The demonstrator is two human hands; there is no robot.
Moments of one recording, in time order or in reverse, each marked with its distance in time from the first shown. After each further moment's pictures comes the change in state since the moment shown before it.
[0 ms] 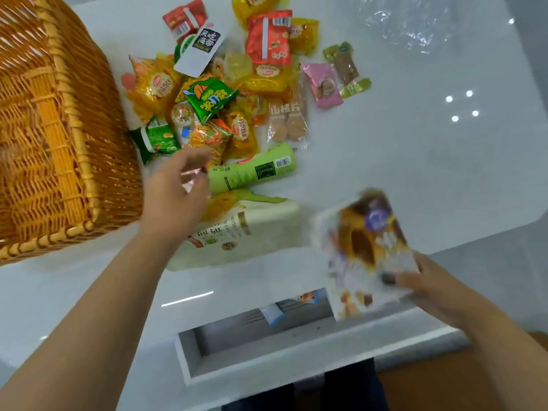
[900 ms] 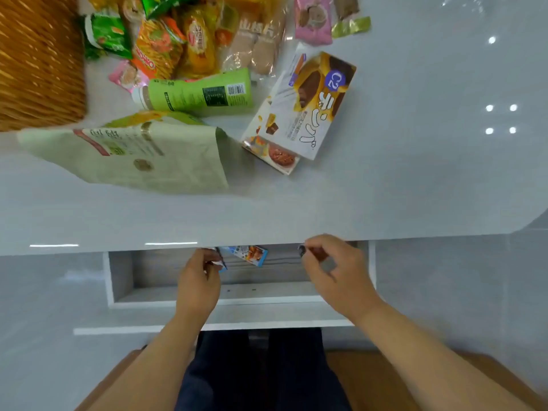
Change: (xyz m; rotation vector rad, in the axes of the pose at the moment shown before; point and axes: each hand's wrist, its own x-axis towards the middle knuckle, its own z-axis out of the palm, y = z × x) left_hand -0.226 -0.024 0.205 -0.169 -0.008 -0.752; right_hand 0.025 0.083 -0.042 -0.717 0.147 -0.572
